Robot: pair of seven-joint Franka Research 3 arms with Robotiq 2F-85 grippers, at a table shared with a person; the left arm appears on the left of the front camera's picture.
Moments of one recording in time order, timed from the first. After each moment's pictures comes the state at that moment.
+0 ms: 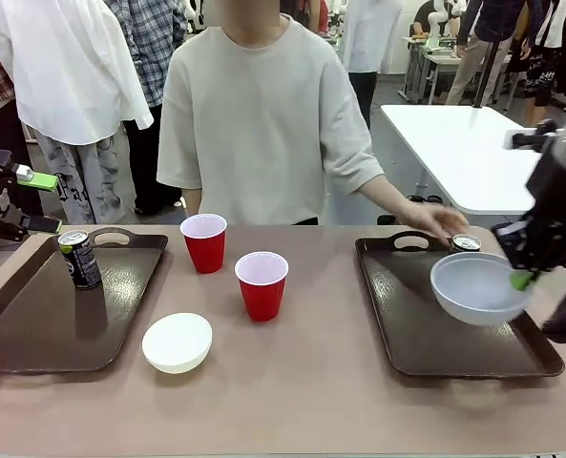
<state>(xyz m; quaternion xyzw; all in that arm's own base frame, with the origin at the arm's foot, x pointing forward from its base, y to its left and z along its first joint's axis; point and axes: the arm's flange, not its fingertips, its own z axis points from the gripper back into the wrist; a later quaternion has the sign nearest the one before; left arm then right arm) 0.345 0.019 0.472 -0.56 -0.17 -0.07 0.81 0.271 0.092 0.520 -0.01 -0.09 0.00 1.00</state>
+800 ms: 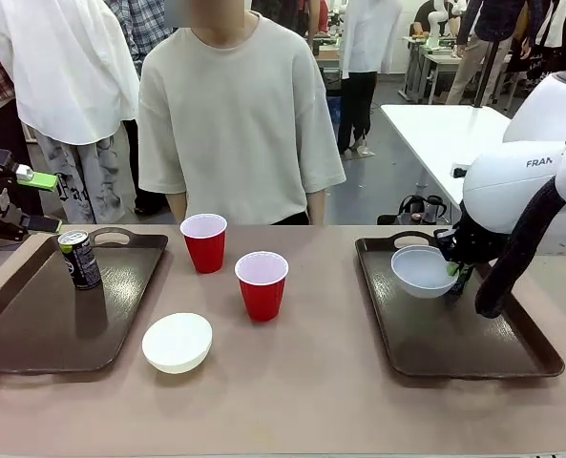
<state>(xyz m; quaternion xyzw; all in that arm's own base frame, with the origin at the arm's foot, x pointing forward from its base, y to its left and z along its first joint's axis) 0.345 0.019 0.472 -0.56 -0.17 -0.07 0.81 0.401 0.070 0.418 0.04 -0.14 -0.02 0.99</state>
